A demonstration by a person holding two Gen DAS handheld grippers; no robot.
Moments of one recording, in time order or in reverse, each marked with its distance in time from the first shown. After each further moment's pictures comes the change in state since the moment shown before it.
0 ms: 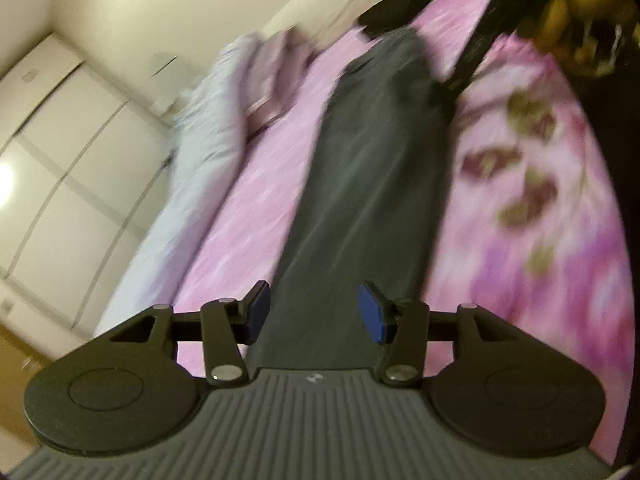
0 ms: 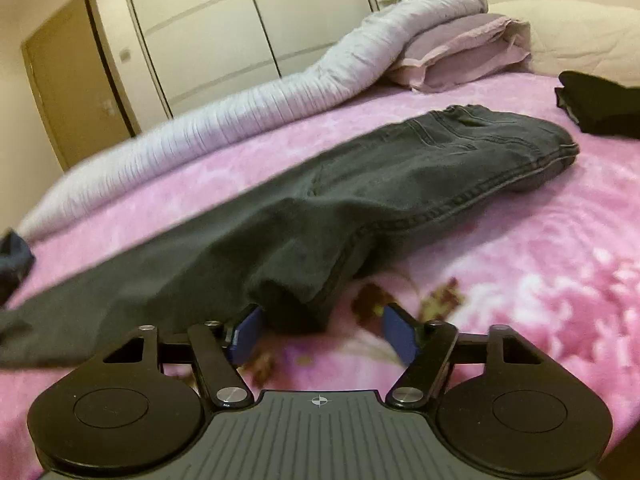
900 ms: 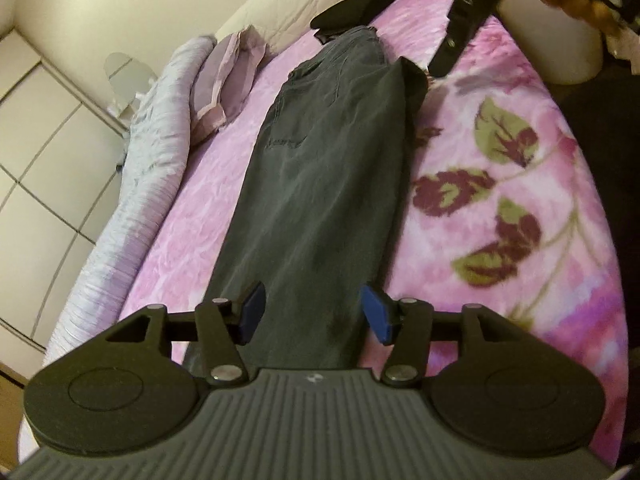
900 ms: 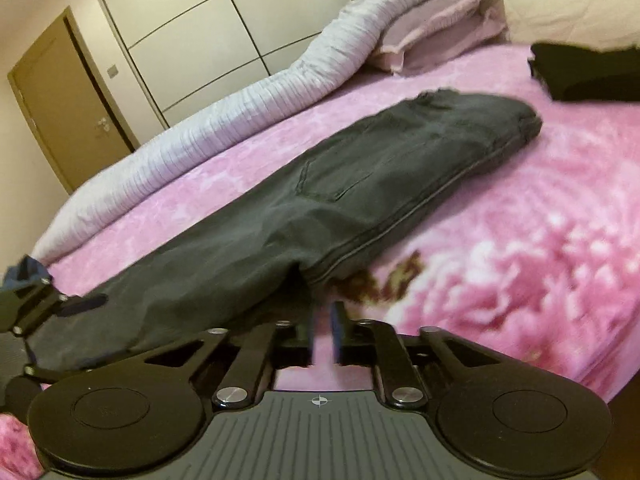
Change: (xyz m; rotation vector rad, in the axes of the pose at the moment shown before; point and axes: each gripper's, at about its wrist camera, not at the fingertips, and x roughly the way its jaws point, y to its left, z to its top) left arm 0.027 -0.011 -0.003 -0.036 0.026 -0.120; right arm -0.047 -0.021 0.002 0.145 0.060 0.024
